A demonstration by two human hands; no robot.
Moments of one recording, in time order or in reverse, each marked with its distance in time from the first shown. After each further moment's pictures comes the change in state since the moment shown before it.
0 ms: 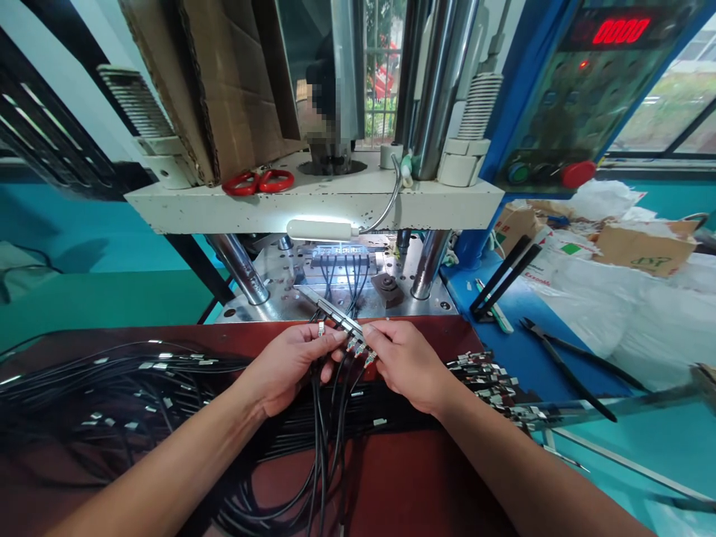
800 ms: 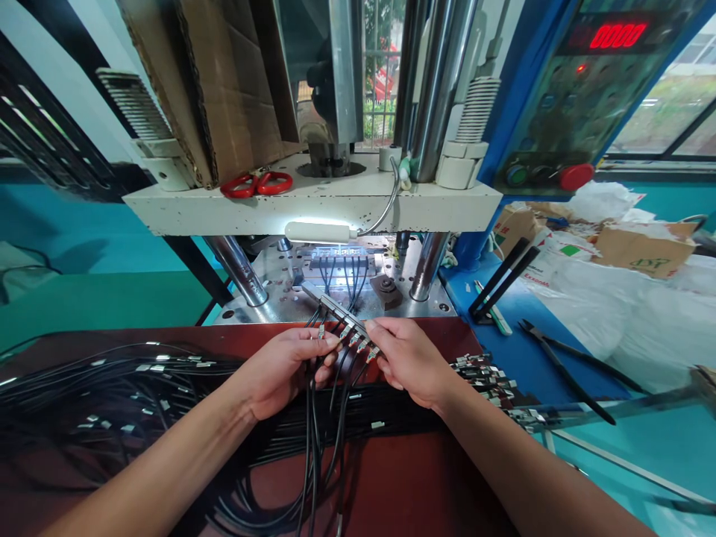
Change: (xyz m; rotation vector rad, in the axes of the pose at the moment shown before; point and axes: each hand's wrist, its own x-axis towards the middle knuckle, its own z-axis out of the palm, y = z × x) left_hand -0.005 0.006 -0.005 -0.142 -0.112 -0.103; right_hand 0.004 0.001 -0.005 0.121 0.007 -0.003
